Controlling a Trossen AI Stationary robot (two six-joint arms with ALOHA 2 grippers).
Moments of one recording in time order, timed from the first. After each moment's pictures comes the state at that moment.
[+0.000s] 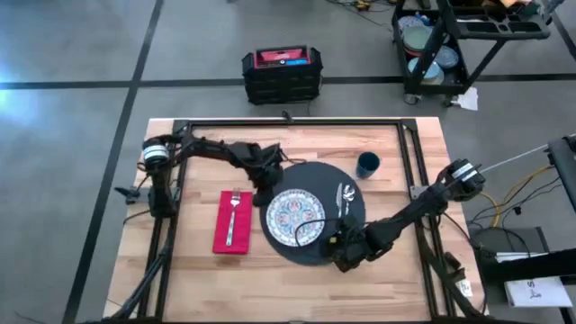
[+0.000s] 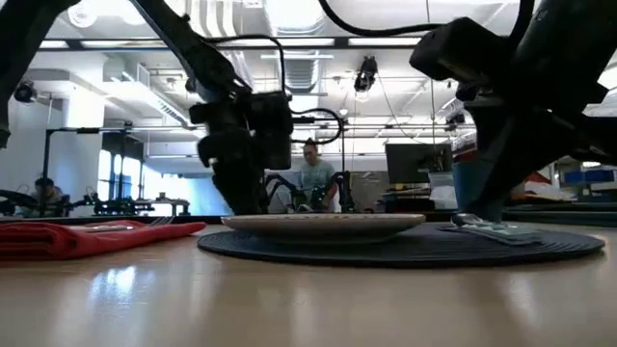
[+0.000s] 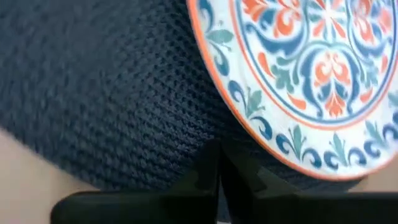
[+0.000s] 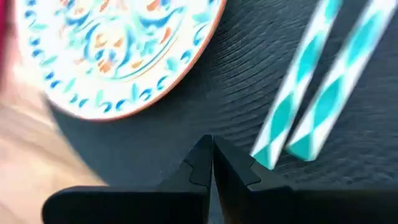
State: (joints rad) left arm 0.31 1.86 1.07 -0.49 0.42 0.20; right arm 0.54 1.70 1.01 -0.62 0.39 1.89
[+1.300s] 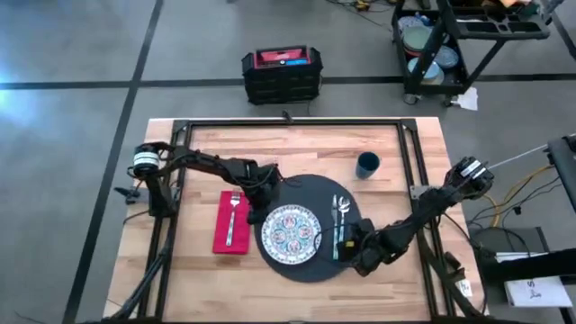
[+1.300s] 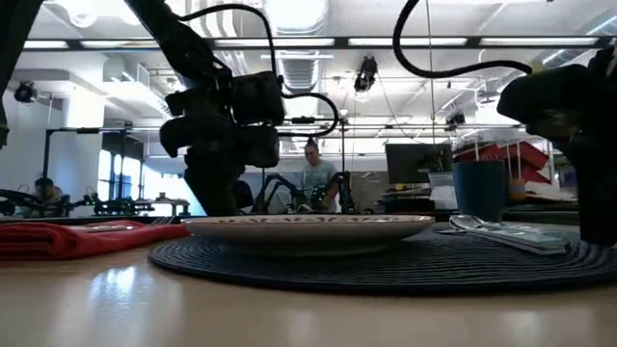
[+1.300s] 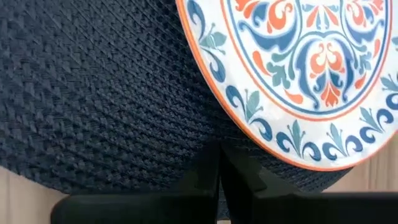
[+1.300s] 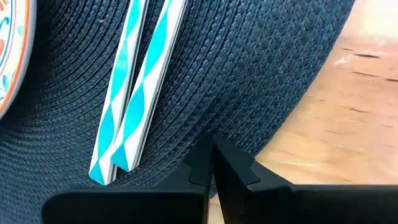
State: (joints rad) left arm 0.17 1.81 0.97 -0.44 0.43 0.05; right arm 0.63 1.64 0.82 -0.54 0.26 1.99
